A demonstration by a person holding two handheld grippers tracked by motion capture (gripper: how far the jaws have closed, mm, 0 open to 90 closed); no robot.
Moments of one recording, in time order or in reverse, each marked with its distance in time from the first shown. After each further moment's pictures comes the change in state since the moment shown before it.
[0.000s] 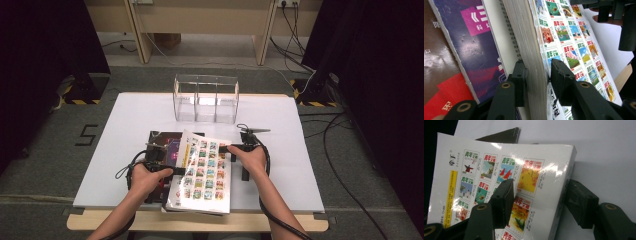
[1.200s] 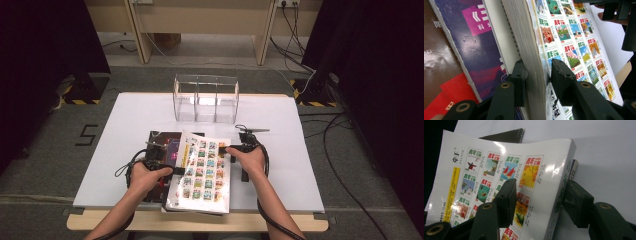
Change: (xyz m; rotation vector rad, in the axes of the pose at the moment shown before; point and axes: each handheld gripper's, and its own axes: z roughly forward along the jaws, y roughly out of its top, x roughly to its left) left arm 0.003 0.003 0.000 0.022 -0.006 0.002; right arm 0.009 -0.004 -0.004 -0.022 -0.027 -0.048
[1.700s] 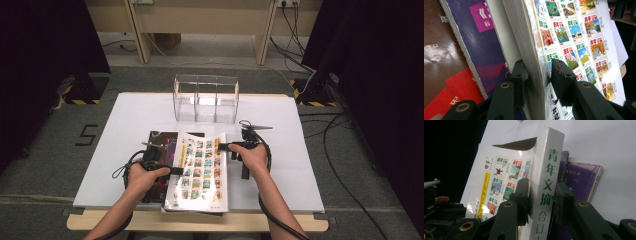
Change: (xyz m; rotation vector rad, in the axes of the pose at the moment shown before) left arm 0.007 -0.003 -0.004 -0.011 -0.020 -0.032; right arm 0.005 0.008 -0.012 -0.004 0.158 0.027
